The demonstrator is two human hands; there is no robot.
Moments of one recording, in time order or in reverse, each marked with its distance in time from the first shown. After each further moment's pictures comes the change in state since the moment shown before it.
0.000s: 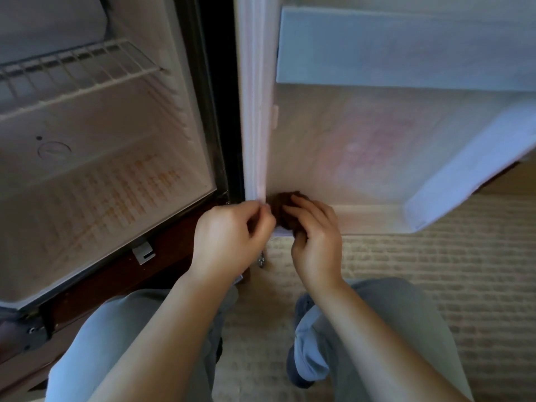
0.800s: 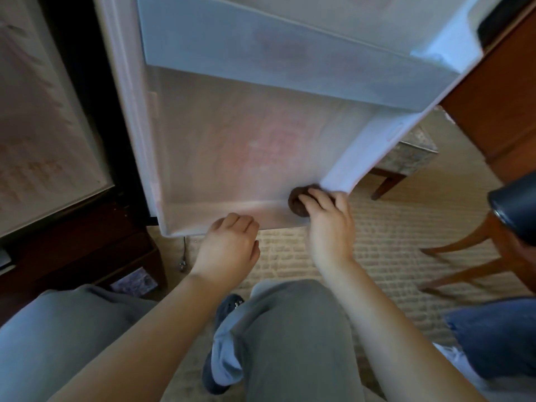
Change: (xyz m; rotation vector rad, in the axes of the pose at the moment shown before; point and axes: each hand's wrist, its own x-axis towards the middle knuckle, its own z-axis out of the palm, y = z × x) left_hand 0.005 0.055 0.133 0.184 -0.246 0.204; right_hand 0.043 0.101 -0.129 -0.771 -0.184 -0.042
